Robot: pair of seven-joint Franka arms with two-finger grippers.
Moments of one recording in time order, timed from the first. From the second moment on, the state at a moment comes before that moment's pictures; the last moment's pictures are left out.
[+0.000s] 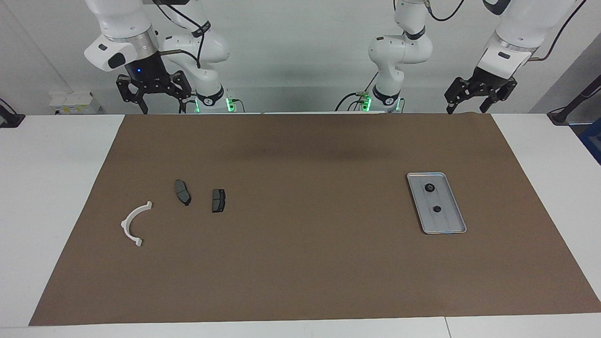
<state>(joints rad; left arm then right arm) -0.08 -0.11 0.02 -1.63 -0.01 1.50 -0.04 0.02 -0.14 0.06 -1.68 0.00 1.55 -0.01</state>
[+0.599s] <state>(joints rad) -0.08 -0.19 0.02 -1.82 0.00 1.63 0.05 0.02 -0.11 0.06 -1.86 0.00 1.77 0.00</state>
